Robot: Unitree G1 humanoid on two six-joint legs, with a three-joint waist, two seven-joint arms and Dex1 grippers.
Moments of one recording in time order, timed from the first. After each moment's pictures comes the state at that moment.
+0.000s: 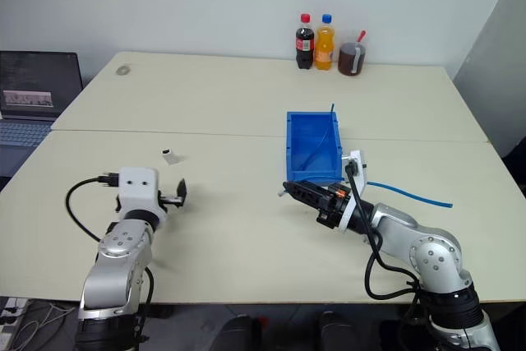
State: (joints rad) left arm -0.20 0.29 0.26 -0.15 0.00 0.53 0.03; right arm -0.31 -0.43 0.05 -0.35 1.30 0.86 0.25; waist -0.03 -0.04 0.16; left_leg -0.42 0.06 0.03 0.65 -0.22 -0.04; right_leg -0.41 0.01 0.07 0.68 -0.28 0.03
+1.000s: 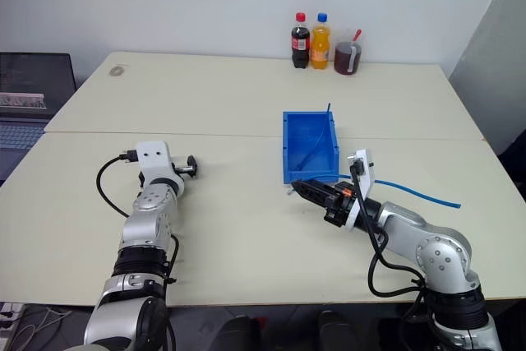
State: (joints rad) left arm -0.58 0.29 0.26 0.53 -0.05 0.23 0.06; right arm -0.29 -0.44 -0.02 -0.40 1.24 0.91 0.25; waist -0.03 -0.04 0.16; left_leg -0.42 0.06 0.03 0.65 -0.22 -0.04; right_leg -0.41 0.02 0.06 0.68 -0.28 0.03
